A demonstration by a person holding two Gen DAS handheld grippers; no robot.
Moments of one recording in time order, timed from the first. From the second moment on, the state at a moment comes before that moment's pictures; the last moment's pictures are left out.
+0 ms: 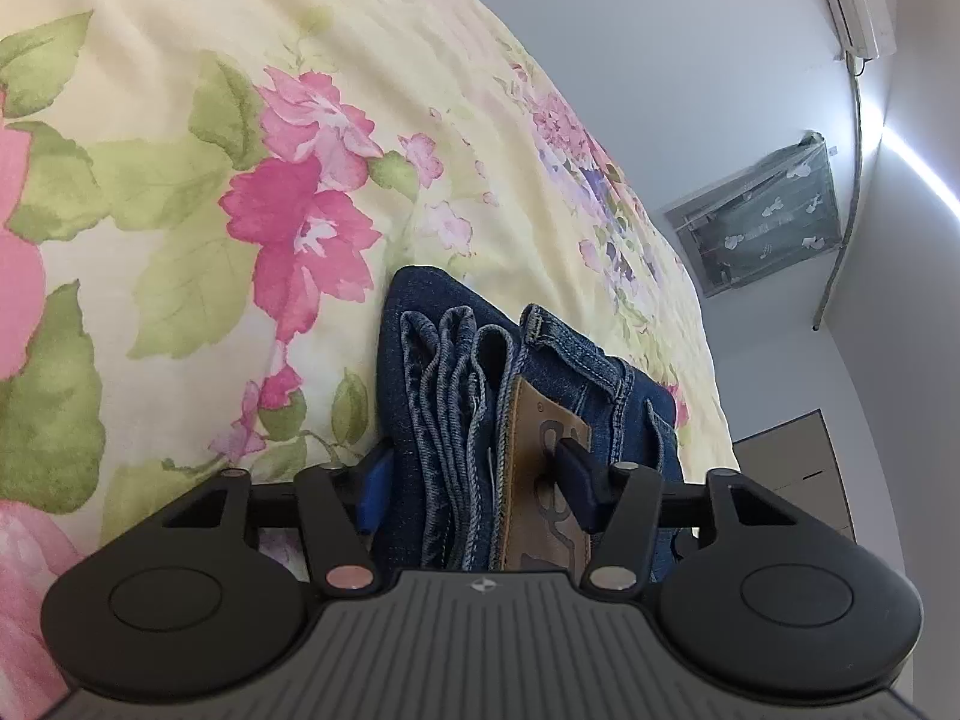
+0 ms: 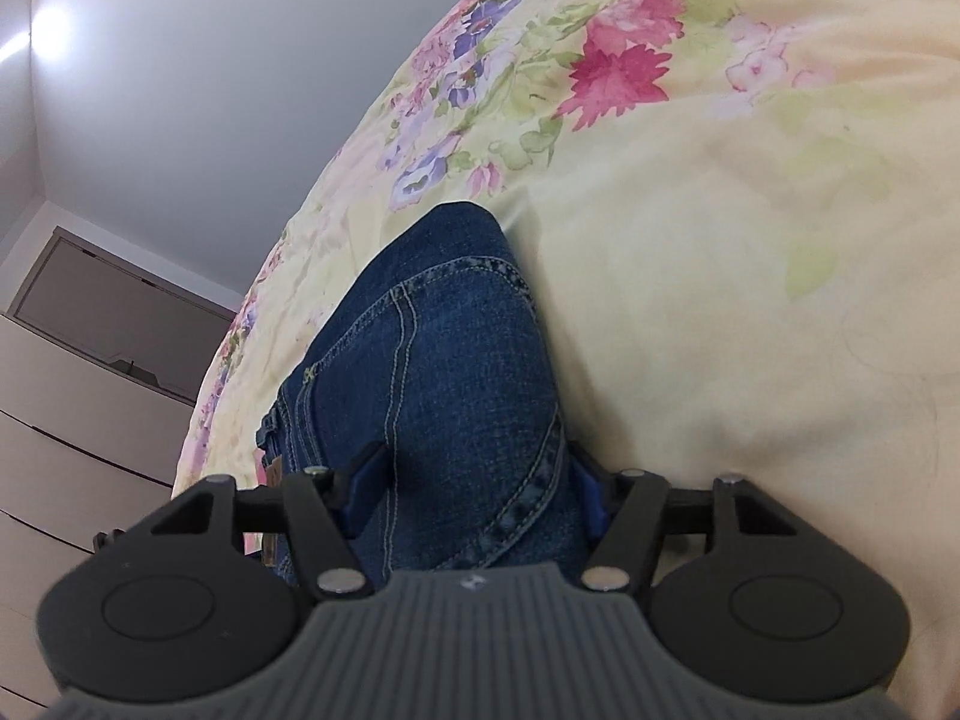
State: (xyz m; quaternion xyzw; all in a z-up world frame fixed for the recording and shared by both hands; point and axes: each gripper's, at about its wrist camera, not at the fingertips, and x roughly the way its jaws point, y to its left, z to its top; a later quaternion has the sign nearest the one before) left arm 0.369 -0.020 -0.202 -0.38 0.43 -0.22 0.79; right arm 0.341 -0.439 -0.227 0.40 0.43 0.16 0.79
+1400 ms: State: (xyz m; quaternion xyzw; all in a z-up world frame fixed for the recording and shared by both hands) left arm 0.336 0.222 -0.101 -0.24 0.41 -0.06 0.88; right arm 0.389 -0.123 -0.176 0.34 0.48 0.30 0.75
